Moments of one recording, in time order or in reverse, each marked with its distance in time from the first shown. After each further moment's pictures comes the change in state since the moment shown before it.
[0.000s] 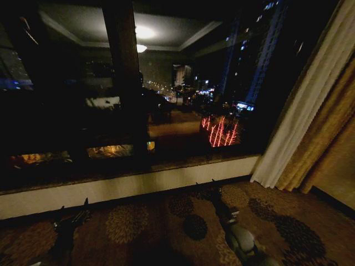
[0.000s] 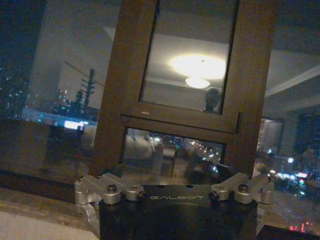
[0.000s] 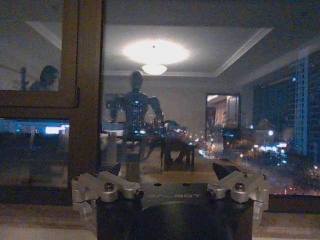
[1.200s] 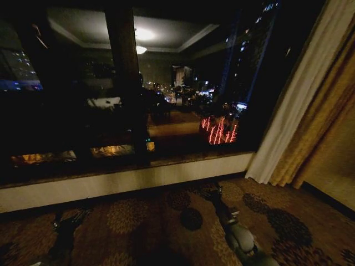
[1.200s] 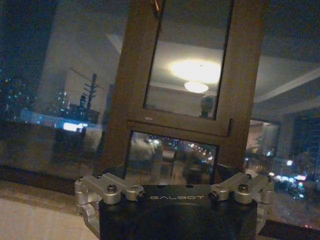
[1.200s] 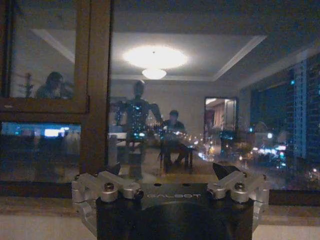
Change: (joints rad) left arm 0.000 0.000 0.000 0.000 0.000 0.000 0.000; right arm 0.000 0.000 0.000 0.000 0.000 0.000 0.000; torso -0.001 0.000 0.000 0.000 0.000
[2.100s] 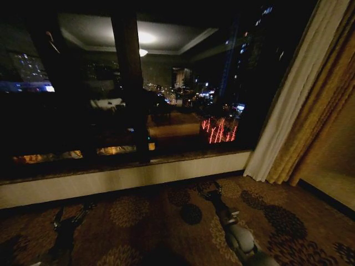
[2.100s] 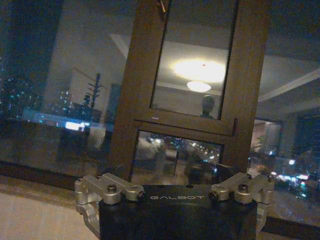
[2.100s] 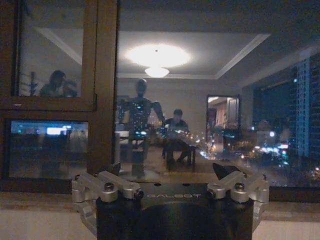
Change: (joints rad) left arm 0.000 0.000 0.000 0.000 0.000 0.000 0.000; right arm 0.000 0.000 0.000 0.000 0.000 0.000 0.000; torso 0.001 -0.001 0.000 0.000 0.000
